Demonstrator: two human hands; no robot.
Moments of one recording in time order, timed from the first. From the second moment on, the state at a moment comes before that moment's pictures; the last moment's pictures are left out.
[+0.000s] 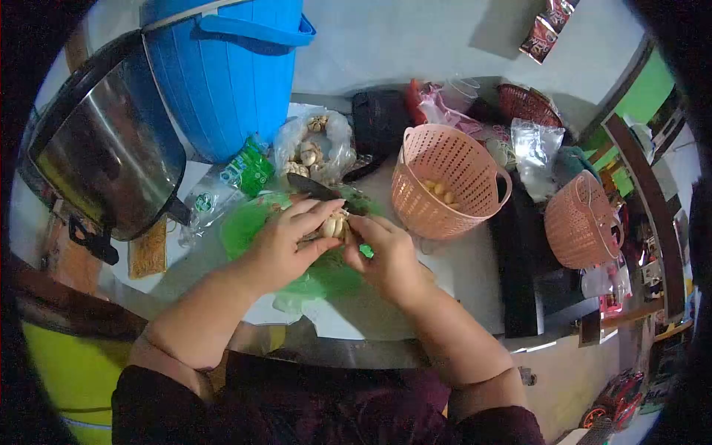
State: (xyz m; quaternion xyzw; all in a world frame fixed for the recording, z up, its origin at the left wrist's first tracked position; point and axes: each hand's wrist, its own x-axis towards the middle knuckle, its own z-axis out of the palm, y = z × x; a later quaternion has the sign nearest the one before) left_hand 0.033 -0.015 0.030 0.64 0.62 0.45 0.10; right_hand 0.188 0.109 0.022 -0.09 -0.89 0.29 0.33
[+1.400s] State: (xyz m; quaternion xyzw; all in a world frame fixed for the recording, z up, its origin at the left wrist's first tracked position) left_hand 0.058 -0.019 0.016 0.50 0.63 0.57 0.18; right_hand 0.183 0.098 0.034 0.03 -0.93 0.14 0.35
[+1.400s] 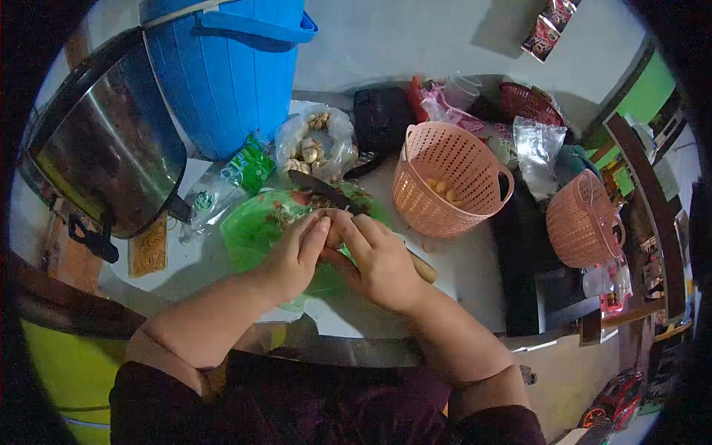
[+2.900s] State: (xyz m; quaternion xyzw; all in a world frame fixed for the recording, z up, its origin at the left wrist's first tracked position) left_hand 0.035 0.000 -0.004 0.46 0.61 0.60 0.25; right_hand 0.172 0.114 0.010 -0.03 -0.87 0.31 0.38
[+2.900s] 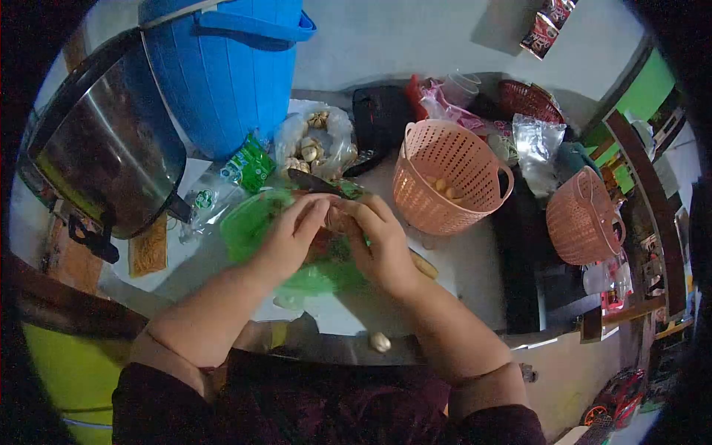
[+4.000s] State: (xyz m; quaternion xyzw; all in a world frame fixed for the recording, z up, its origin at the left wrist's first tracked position) left_hand 0.018 0.000 0.006 0.47 0.63 0.54 0.30; right_hand 0.171 0.124 0.009 -0.10 -0.87 0.32 0.37
